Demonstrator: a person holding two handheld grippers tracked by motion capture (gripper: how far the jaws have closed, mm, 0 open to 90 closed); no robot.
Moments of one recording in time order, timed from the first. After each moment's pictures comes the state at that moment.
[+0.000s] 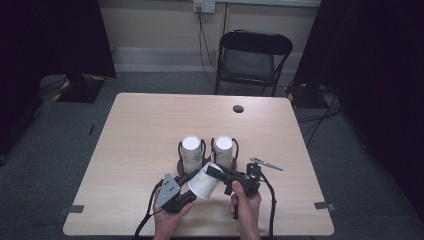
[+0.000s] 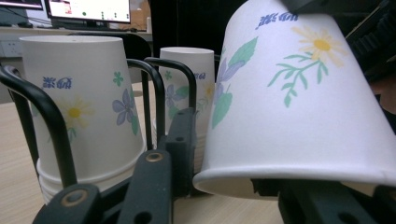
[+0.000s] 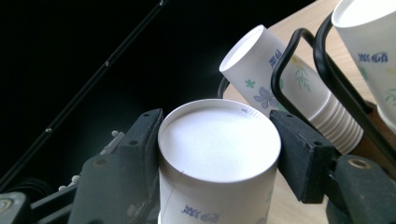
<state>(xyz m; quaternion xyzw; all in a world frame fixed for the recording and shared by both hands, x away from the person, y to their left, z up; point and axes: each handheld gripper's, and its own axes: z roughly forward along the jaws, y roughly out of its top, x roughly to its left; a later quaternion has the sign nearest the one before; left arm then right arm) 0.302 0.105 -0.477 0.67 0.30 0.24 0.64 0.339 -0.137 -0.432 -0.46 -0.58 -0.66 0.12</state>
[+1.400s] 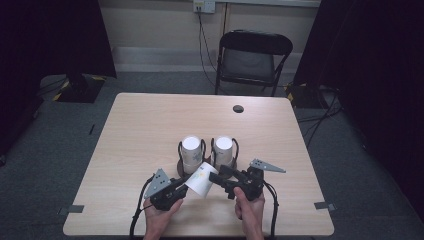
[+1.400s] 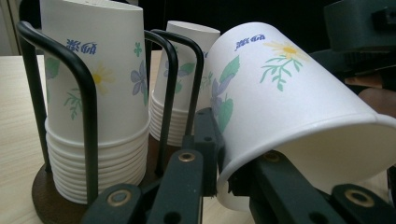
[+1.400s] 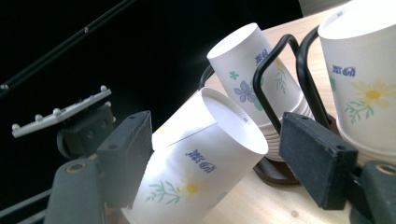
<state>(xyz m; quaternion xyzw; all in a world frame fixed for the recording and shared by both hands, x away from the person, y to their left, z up) 0.310 0.130 -0.467 0.70 0.33 0.16 0.62 0.333 -0.145 -0.433 -0.41 -0.65 -0.64 0.03</state>
